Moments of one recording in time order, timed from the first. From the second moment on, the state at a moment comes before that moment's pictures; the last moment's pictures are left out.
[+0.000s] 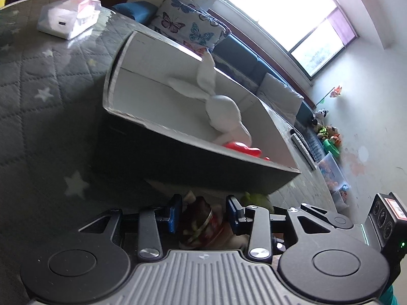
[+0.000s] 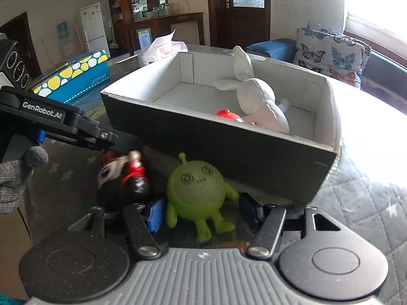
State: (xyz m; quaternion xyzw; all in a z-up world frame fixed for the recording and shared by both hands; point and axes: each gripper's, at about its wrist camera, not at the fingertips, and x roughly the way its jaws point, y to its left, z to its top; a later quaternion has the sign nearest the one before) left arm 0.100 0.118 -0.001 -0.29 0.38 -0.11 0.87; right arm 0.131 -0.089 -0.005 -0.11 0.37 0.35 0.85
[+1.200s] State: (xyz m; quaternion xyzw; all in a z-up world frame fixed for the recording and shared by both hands) left arm 0.128 0.072 -0.005 -0.25 0.39 -0.17 0.87; right arm 0.122 -0.107 0.000 -0.12 0.34 0.38 0.85
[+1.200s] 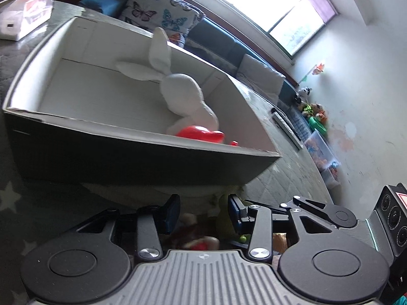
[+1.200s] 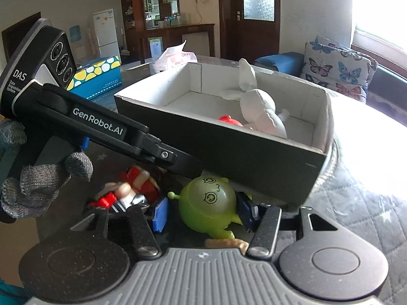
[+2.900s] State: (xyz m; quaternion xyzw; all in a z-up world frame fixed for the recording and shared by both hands) left arm 0.098 -0.034 0.019 -0.23 0.42 -0.20 0.85; right arm 0.069 -0.196 -0.001 -0.03 0.35 0.27 0.89
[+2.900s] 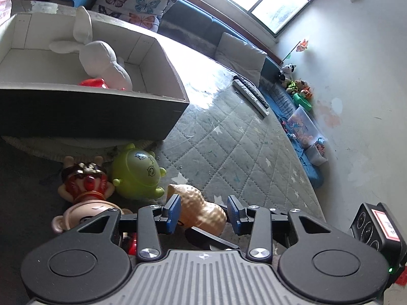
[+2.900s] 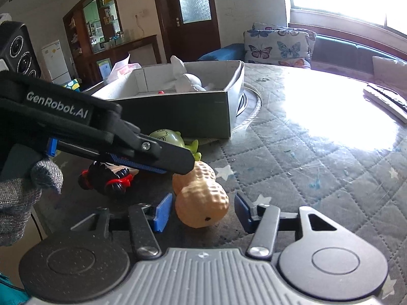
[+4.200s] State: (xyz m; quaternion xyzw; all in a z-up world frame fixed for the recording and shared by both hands) left arm 0.116 -0.066 0.003 -0.24 0.45 -0.19 0.84; right arm 0.060 -0.227 -0.013 0.03 0.33 0.25 0.91
